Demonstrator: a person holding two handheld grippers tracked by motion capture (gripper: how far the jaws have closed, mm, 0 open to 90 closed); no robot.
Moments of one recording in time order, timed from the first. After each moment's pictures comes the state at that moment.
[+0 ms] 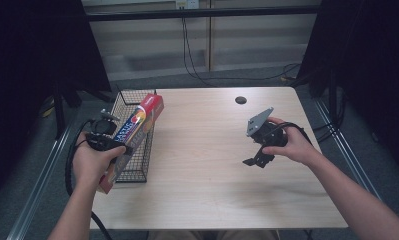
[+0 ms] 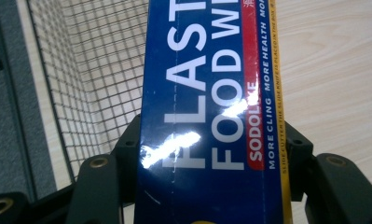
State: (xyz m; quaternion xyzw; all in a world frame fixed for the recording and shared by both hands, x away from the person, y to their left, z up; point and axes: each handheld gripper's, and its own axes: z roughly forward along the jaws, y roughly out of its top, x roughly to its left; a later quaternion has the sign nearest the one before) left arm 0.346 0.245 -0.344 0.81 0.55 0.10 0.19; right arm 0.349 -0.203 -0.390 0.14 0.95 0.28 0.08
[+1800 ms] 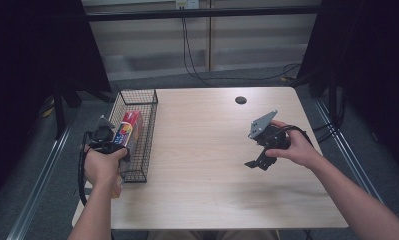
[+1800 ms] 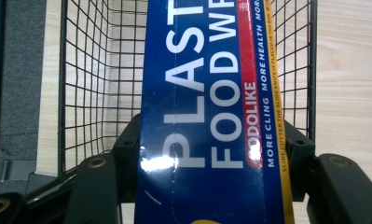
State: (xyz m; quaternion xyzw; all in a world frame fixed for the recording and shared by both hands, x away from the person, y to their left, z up) left arm 0.359 0.248 -0.387 0.71 0.69 0.06 0.14; right arm 0.343 -0.212 -0.397 0.15 0.94 0.29 0.08
